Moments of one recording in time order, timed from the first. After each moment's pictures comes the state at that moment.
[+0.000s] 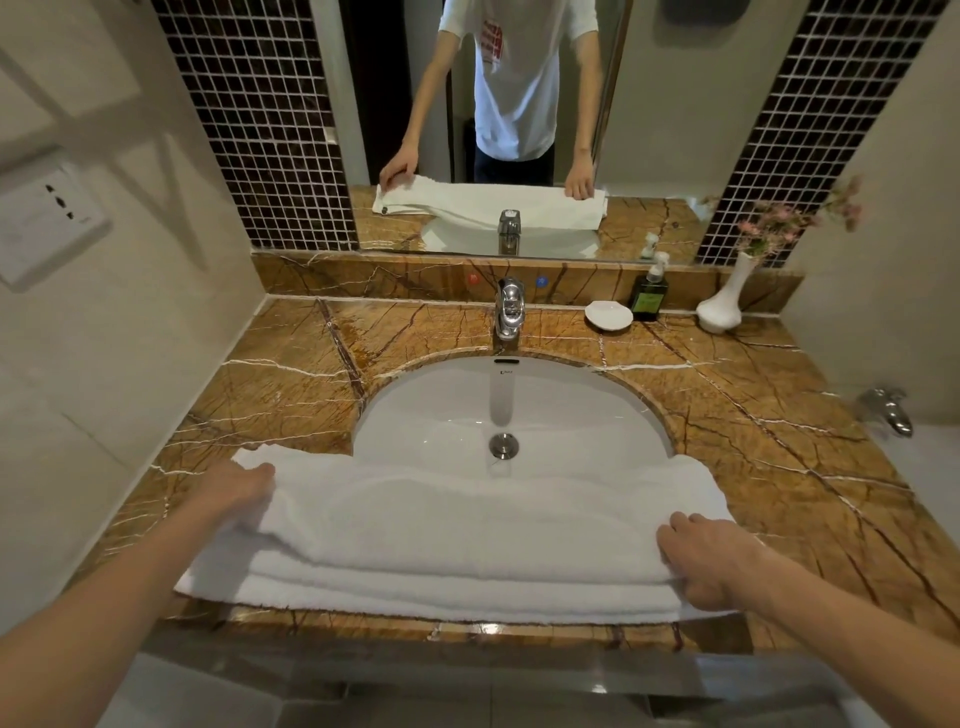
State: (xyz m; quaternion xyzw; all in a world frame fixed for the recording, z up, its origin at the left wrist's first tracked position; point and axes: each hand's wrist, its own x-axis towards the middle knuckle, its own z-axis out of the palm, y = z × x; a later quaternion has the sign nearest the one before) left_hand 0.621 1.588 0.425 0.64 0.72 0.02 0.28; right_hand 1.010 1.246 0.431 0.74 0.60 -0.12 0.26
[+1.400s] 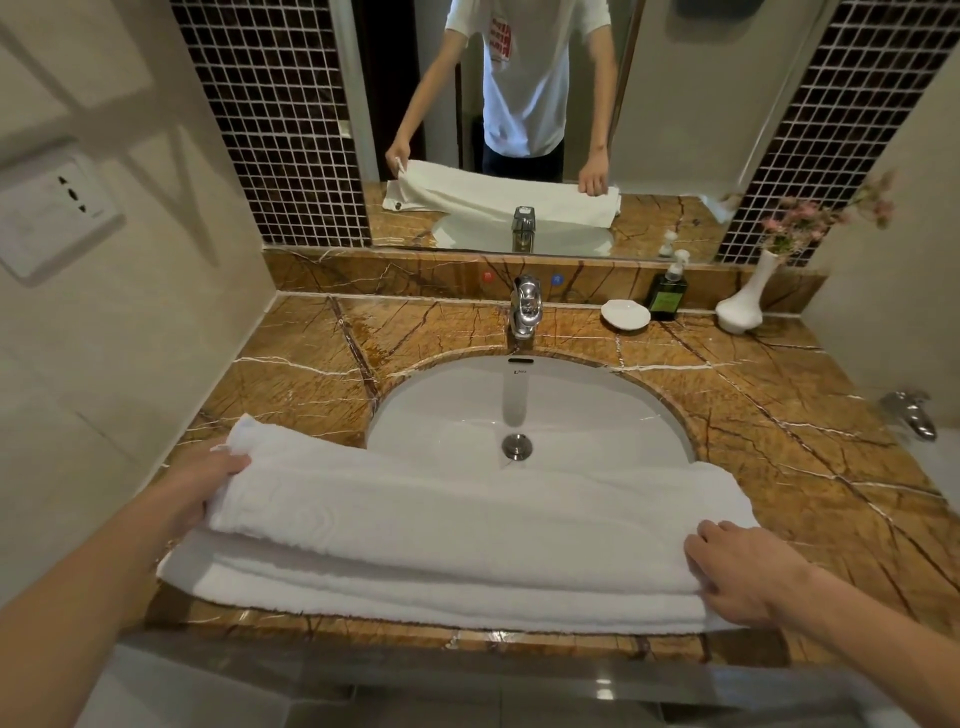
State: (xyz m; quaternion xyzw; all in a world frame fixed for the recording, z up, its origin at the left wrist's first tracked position) left_hand 0.596 1.607 0.440 0.49 0.66 0.23 0.52; right_hand 1.013 1.240 0.428 0.75 0.60 -0.11 0.23
